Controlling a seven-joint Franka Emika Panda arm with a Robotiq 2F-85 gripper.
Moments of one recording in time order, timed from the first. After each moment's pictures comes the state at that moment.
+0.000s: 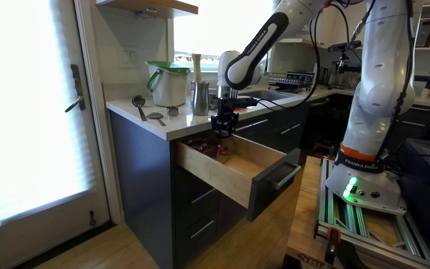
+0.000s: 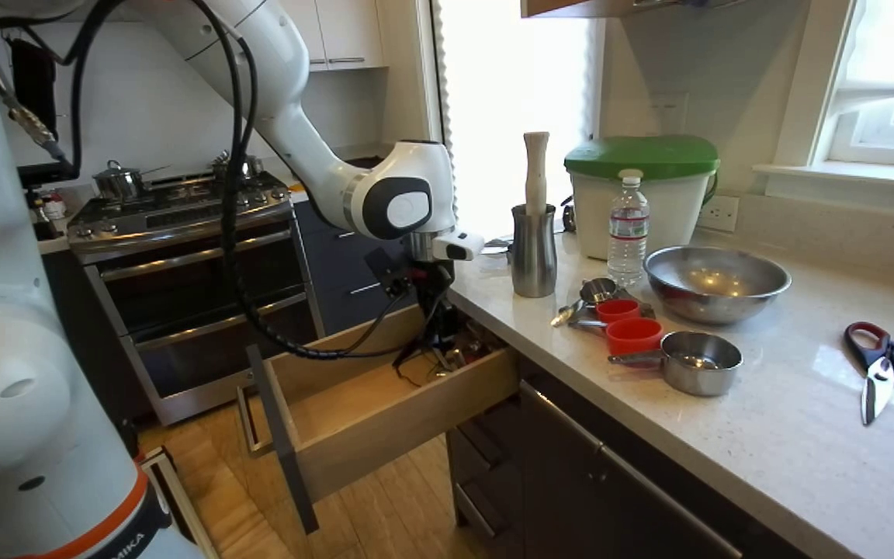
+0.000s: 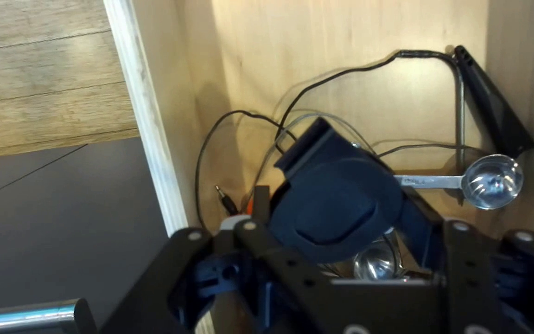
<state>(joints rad) 0.01 0.13 -0.01 -2.41 0.01 2.55 0.37</state>
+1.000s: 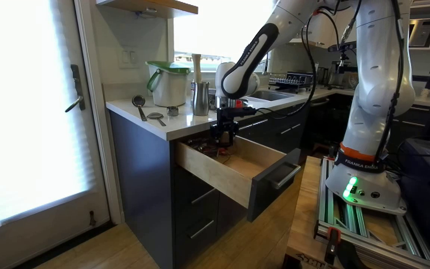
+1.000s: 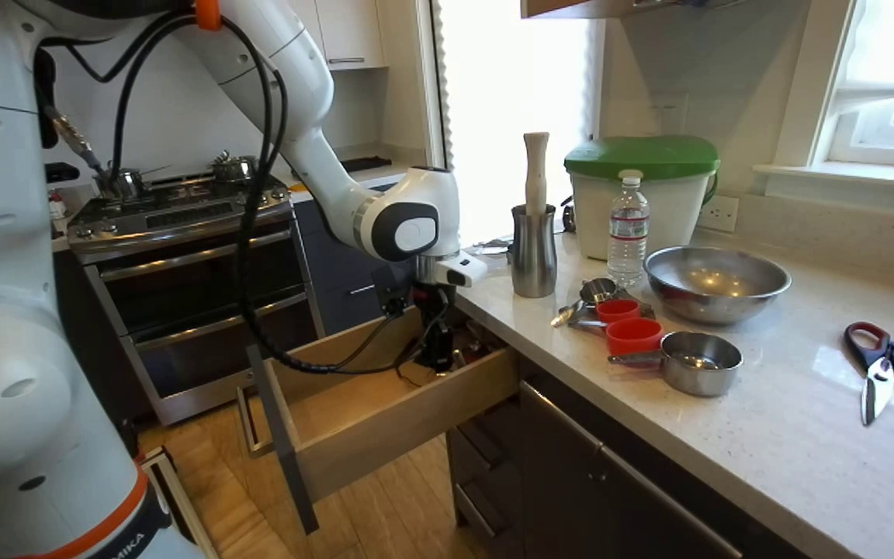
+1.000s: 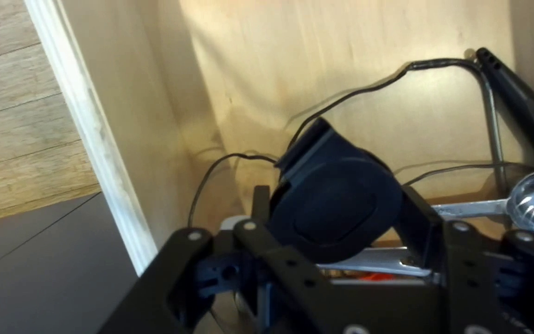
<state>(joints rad) 0.02 0.24 -0.01 -2.38 0.05 2.56 0.47</state>
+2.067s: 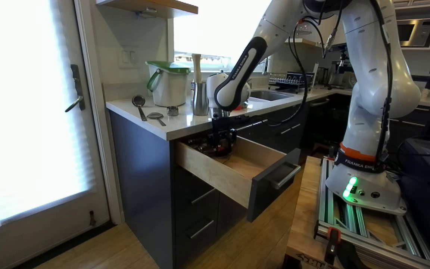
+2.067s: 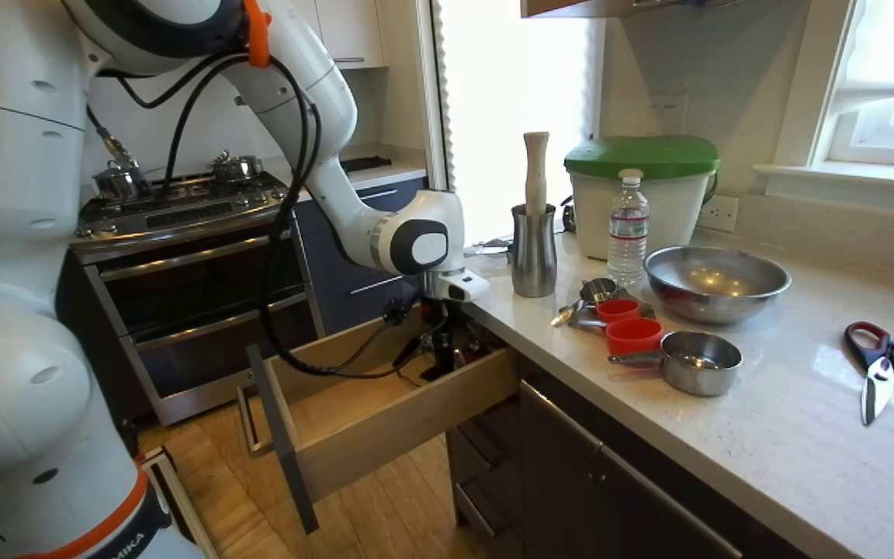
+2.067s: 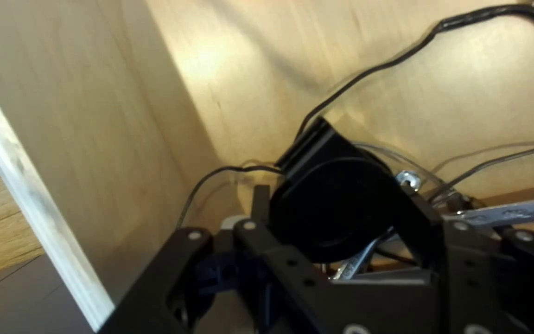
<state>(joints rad) 0.13 0.39 -0.11 -2.27 -0.03 2.52 0.71</state>
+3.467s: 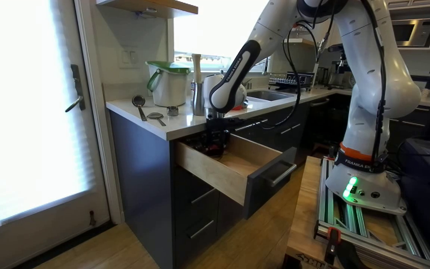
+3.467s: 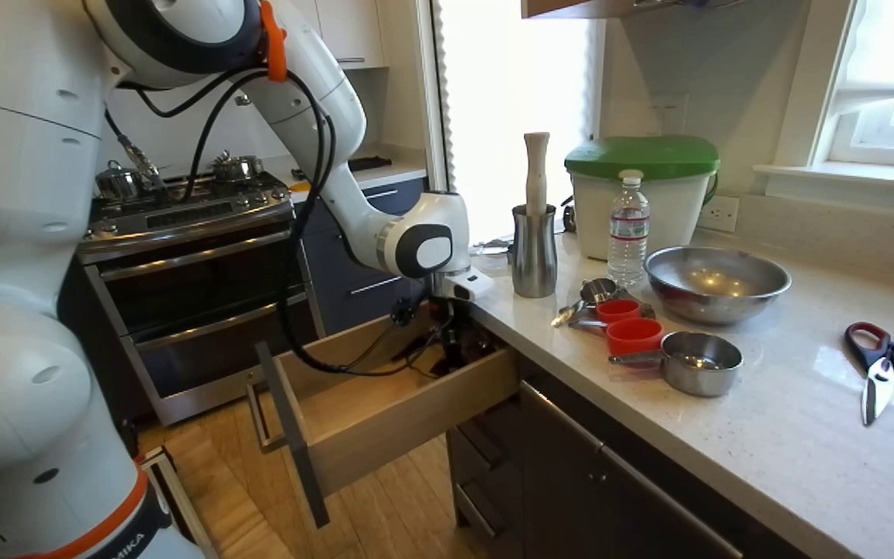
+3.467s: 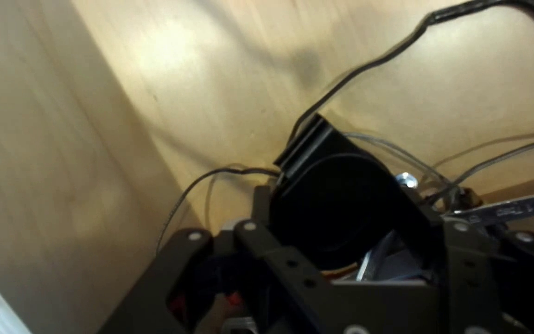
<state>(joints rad) 0.14 0.45 -0.10 -2.21 0.03 2.60 0.71</state>
